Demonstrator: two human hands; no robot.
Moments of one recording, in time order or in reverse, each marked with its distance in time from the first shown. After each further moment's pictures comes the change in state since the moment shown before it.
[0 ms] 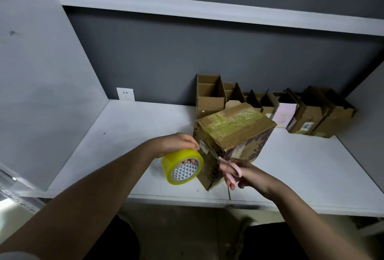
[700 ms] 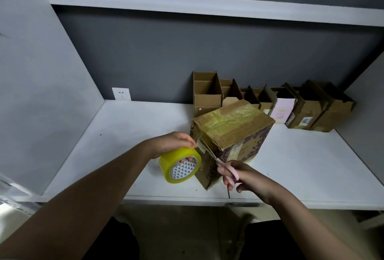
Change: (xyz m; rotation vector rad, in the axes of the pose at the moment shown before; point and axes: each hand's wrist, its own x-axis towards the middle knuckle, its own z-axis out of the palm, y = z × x) left_hand 0.012 -0.008 -0.001 -0.051 0.015 0.000; right_hand -0.008 0.001 0.007 0.031 0.057 0.089
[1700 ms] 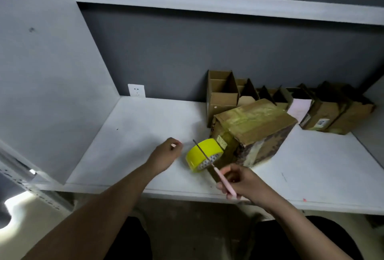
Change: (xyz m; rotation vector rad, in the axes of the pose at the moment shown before) left_hand -0.031 -0.081 0.007 -0.095 0.519 0.014; right_hand 0.003 -0.003 0.057 0.106 0.011 -0.068
